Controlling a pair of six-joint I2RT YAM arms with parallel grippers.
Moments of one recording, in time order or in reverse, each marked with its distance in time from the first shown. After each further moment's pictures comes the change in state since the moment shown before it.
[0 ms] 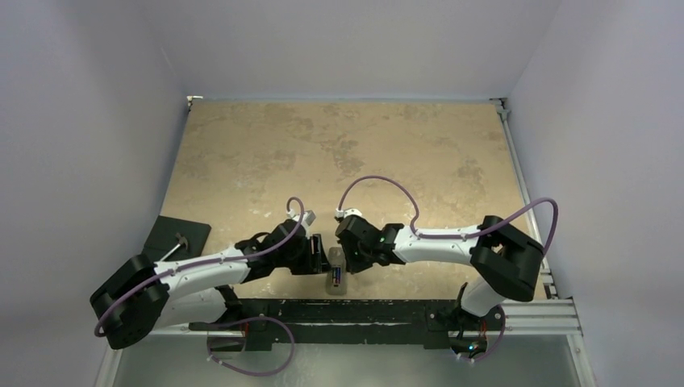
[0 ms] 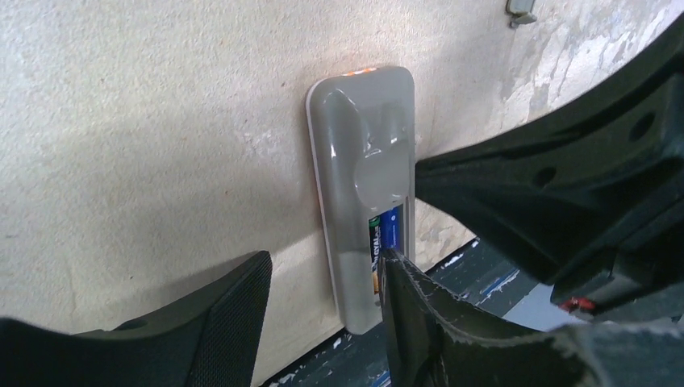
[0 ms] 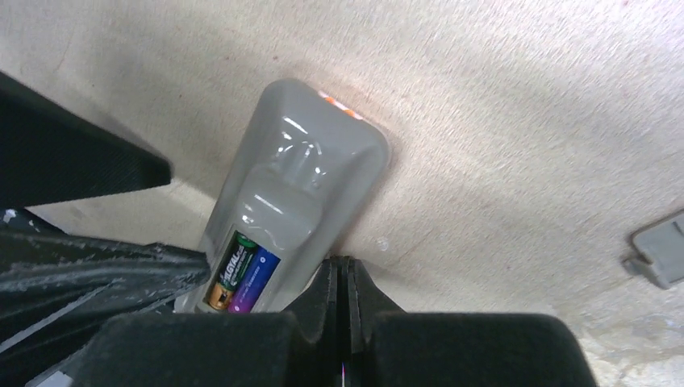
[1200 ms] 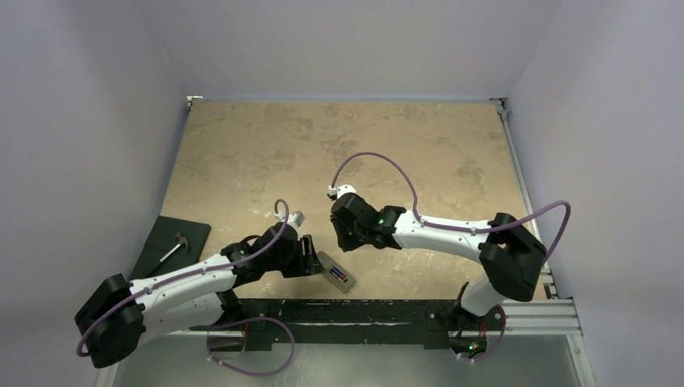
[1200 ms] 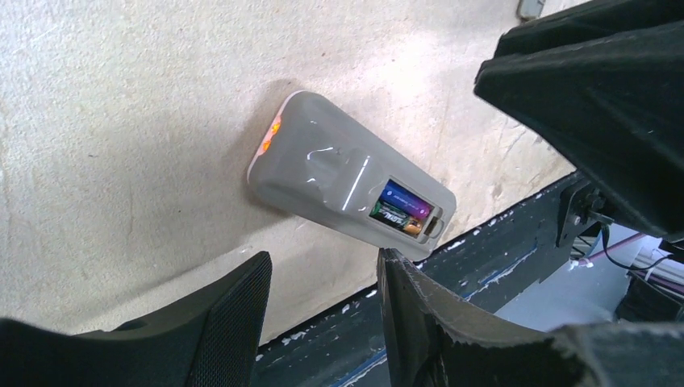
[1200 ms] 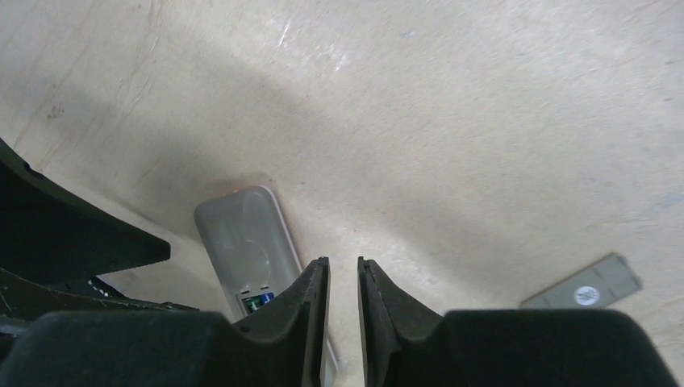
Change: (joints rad) left arm 0.000 -0.190 -0.016 -0.192 -0.053 -0.051; right arm -0.065 0.016 0.178 -0.052 0.068 -0.151
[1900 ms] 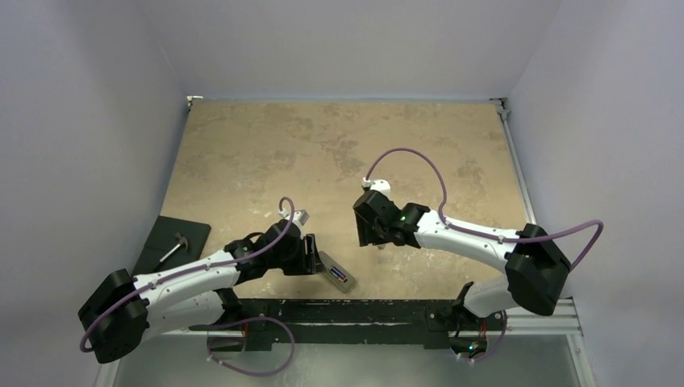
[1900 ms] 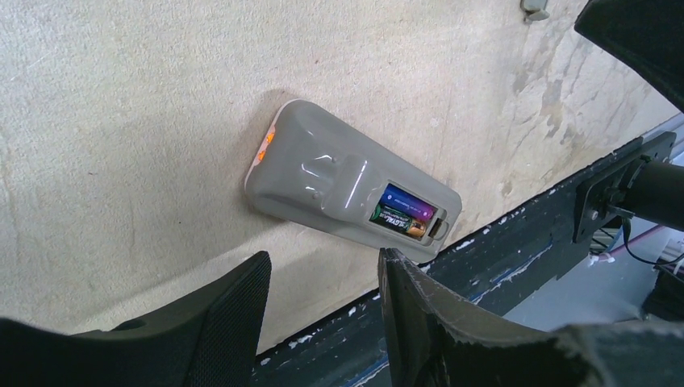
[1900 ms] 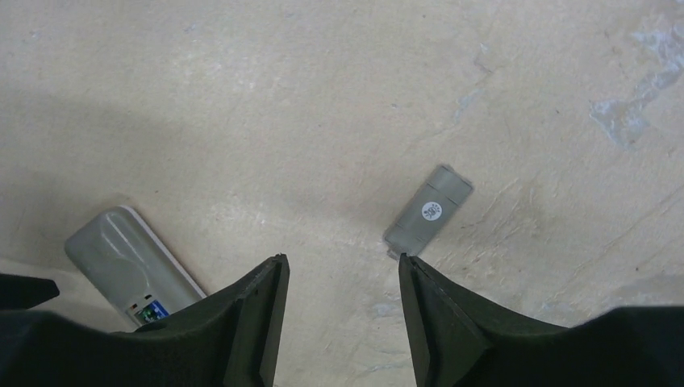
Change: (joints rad) left arm 0.000 0.040 0.041 -0.012 0.000 0.056; right arm -0.097 -0.167 -0.077 -0.160 0.168 0.098
